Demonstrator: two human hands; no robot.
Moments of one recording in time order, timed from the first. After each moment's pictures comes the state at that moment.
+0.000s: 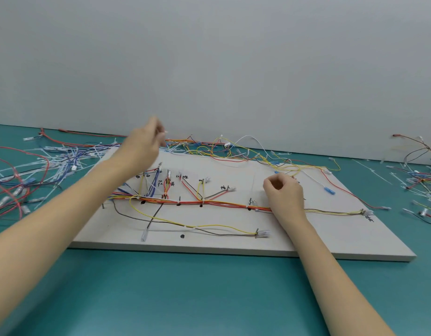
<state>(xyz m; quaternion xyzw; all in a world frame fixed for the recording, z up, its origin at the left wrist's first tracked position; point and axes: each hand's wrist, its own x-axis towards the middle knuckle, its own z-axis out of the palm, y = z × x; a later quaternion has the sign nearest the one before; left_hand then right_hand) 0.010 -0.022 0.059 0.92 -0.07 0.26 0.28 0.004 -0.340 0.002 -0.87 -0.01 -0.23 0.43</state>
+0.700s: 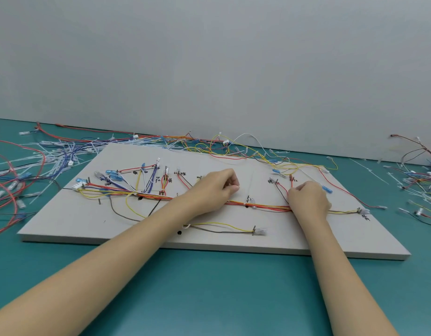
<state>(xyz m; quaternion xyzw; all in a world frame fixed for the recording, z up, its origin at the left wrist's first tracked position) -0.003 -0.157 0.001 0.90 -0.18 0.06 0.39 0.020 -0.385 0.001 -0.93 0.21 -0.17 0.26</state>
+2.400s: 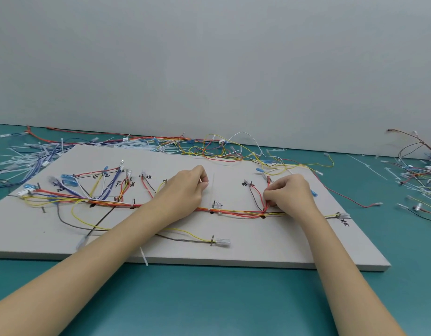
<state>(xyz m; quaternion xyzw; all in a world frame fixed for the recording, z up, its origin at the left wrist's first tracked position) -0.022 -0.120 0.004 0.94 -0.12 0.13 0.29 -0.008 -0.361 0.029 -0.91 0.06 -0.08 0.40</state>
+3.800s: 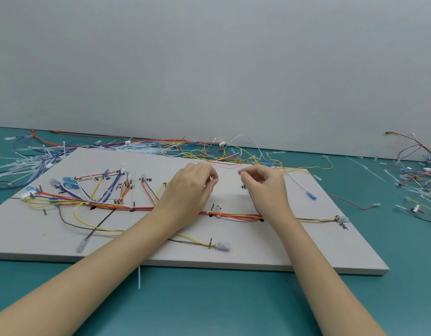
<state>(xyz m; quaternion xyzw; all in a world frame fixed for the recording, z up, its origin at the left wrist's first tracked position) -0.047 -0.133 0.015 0.90 -0.20 0.32 0.21 -0.019 -0.310 0.027 -0.81 -0.10 -0.18 0.54</state>
